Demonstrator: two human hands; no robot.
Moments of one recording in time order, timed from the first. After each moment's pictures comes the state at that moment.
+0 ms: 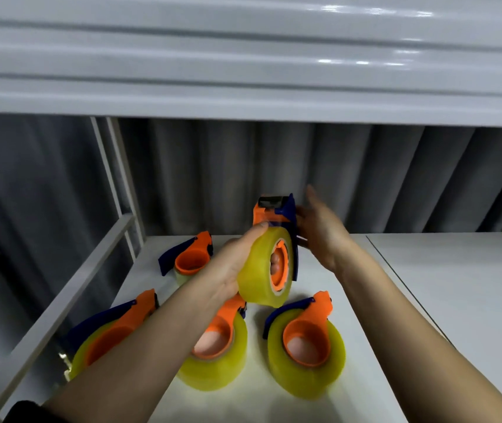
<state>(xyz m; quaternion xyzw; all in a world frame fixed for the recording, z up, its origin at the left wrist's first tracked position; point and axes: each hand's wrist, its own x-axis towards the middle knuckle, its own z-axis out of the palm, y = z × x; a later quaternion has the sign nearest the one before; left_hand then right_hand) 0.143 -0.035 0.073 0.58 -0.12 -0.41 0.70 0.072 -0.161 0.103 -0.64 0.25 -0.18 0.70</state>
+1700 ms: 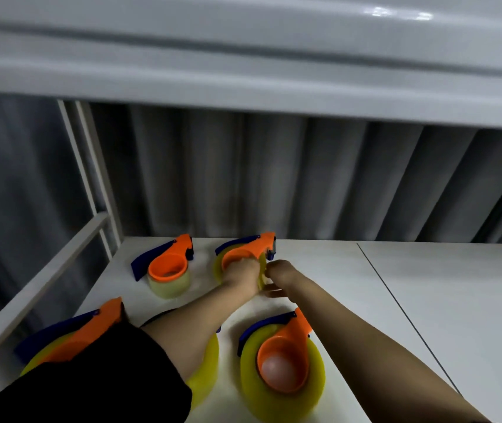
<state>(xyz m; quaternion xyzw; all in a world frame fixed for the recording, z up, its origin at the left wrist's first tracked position) 0.179 -0.130 -0.013 0.91 -0.40 -0.09 0.12 0.131 -0.220 -0.021 -0.73 0.41 0.00 0.55</state>
